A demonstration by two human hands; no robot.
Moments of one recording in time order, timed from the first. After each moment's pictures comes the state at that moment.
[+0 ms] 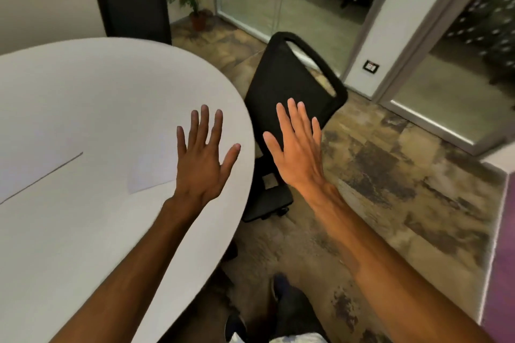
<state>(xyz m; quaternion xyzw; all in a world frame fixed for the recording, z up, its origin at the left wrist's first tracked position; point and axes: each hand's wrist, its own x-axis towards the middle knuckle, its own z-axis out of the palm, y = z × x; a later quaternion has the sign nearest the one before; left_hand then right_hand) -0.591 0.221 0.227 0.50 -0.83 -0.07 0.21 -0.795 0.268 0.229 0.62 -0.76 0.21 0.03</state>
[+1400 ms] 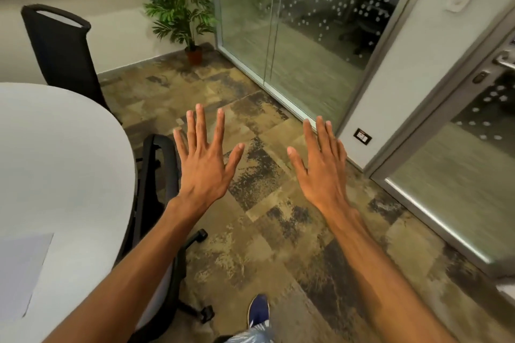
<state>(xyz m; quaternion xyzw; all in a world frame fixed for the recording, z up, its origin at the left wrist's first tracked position) -1.147 -0.087 0.259 0.58 -0.77 -0.06 0.23 -1.377 -0.037 0.257 0.64 -0.74 0.22 -0.01</state>
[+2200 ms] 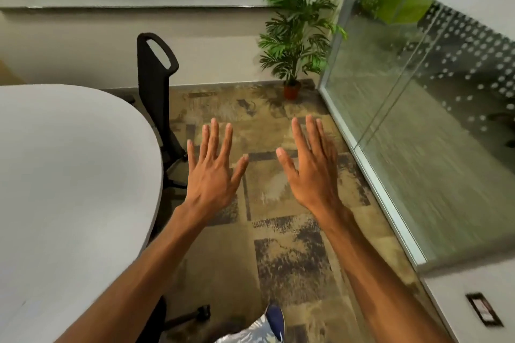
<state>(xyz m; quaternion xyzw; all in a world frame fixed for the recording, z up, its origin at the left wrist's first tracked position) -1.117 -0.502 0.257 0.75 -0.63 -0.02 0.21 -1.319 -0.568 0.275 0.81 -0.51 0.27 -0.08</state>
